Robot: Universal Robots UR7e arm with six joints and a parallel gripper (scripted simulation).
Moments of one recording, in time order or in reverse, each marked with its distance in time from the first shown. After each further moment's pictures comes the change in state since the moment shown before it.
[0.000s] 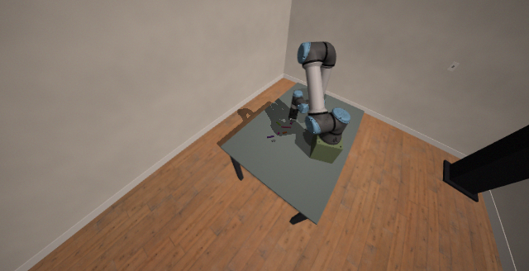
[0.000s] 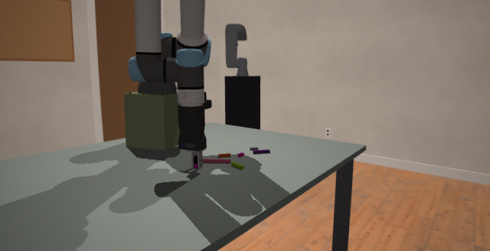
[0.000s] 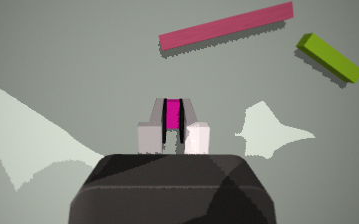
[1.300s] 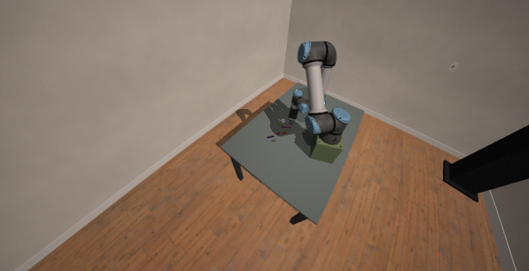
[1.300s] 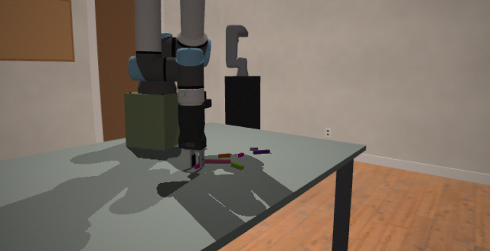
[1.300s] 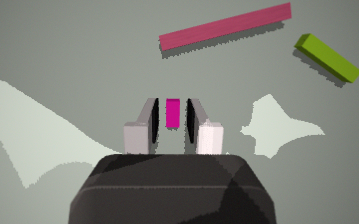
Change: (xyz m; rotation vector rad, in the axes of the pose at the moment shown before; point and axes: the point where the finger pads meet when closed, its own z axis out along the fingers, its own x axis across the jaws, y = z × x) arm 0.000 0.000 -0.002 0.000 0.000 0.000
